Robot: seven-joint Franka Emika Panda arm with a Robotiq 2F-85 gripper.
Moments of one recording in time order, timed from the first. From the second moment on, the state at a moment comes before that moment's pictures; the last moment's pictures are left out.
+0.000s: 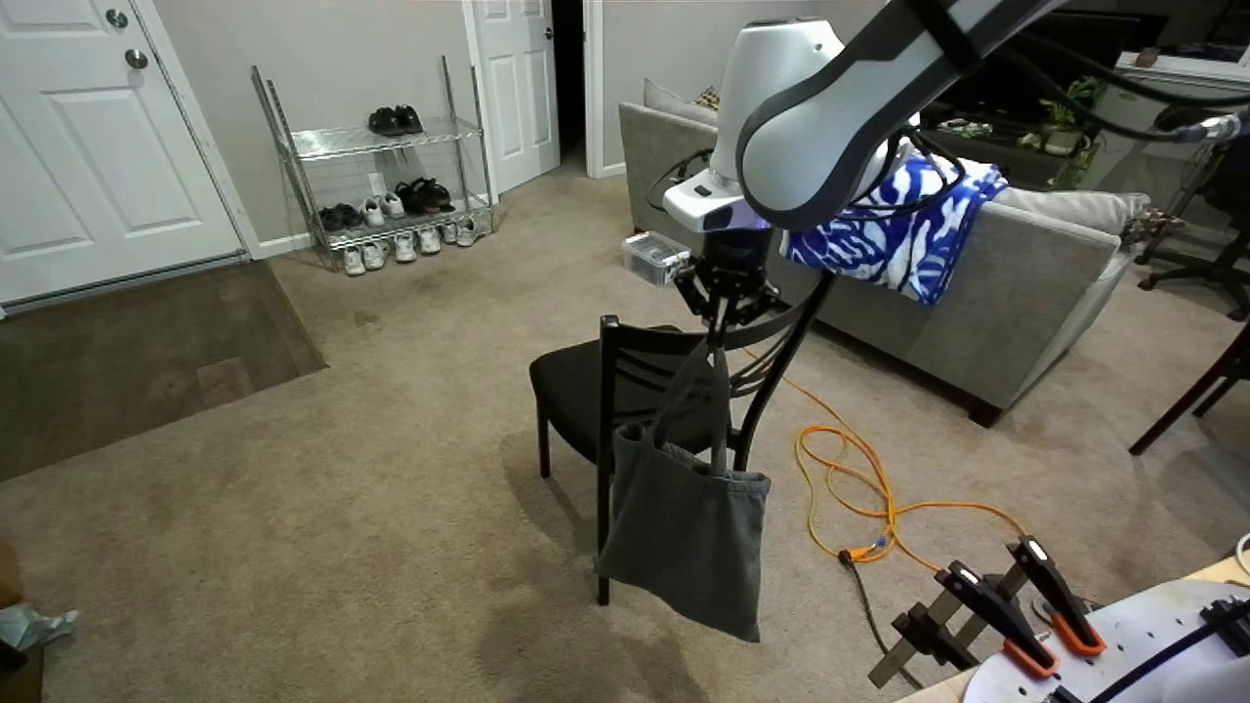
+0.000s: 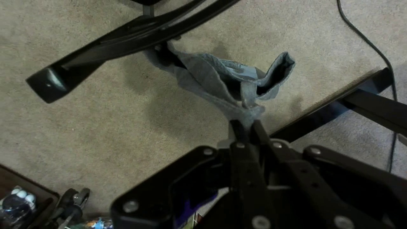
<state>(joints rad) 0.16 0.30 0.24 -2.20 -0.16 2.57 -2.00</state>
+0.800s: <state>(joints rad) 0.24 0.46 0.27 -1.98 -0.16 2.57 -1.89</state>
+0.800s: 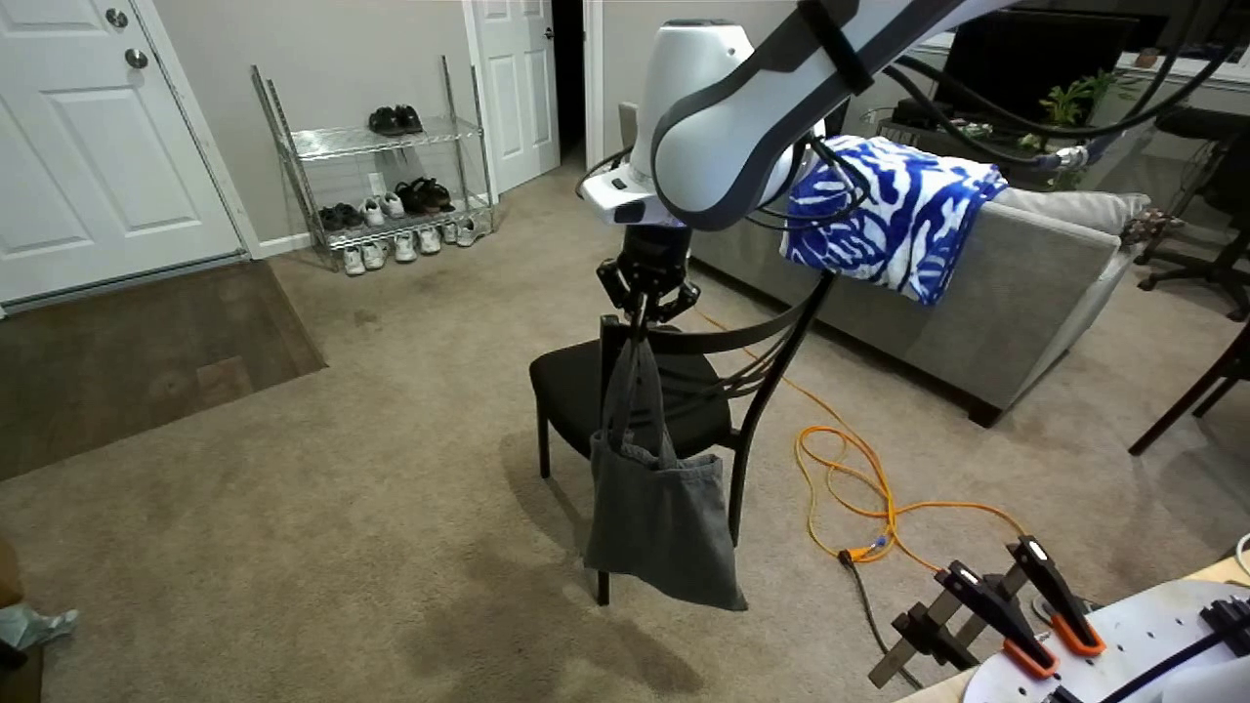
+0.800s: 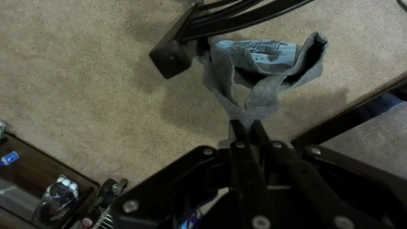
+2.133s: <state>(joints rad) 0.23 0.46 0.25 -1.80 -0.17 2.57 -1.87</state>
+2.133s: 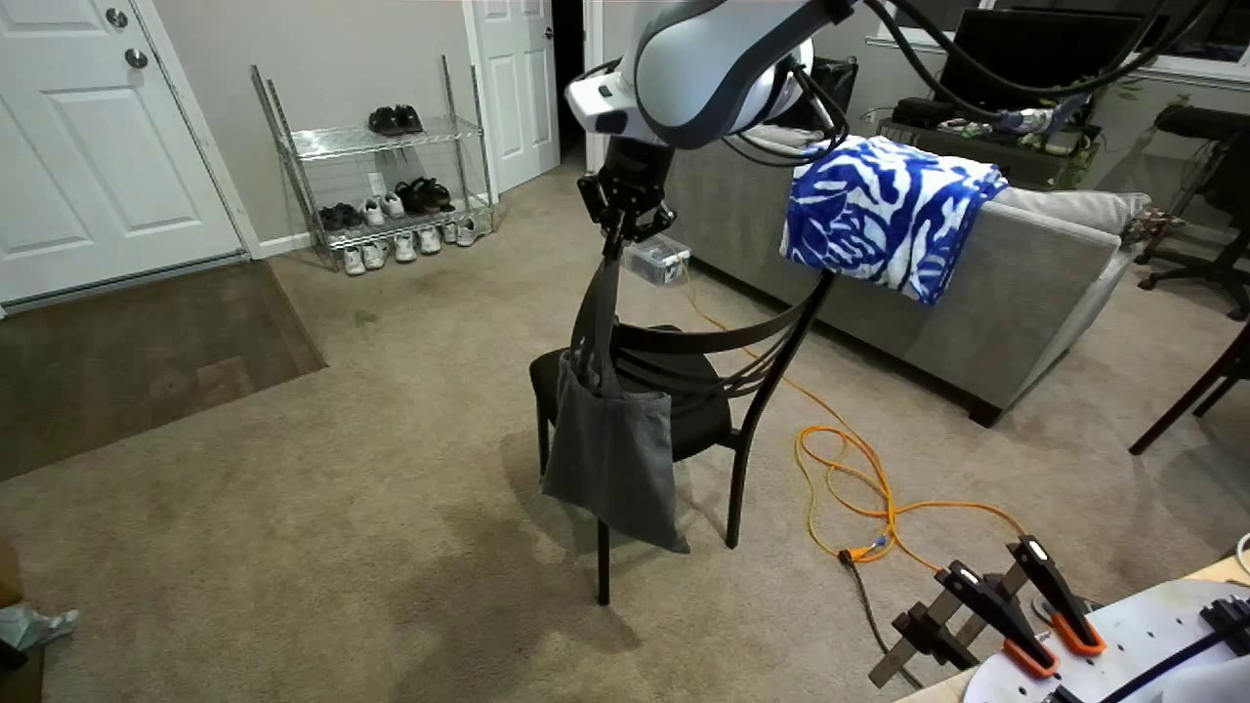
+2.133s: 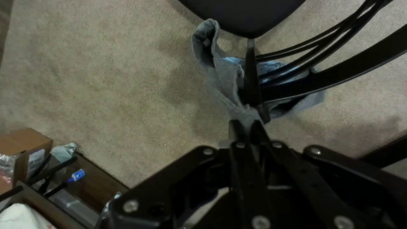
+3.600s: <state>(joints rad) 0.16 0.39 0.20 -1.99 -0.18 2.57 -1.83</state>
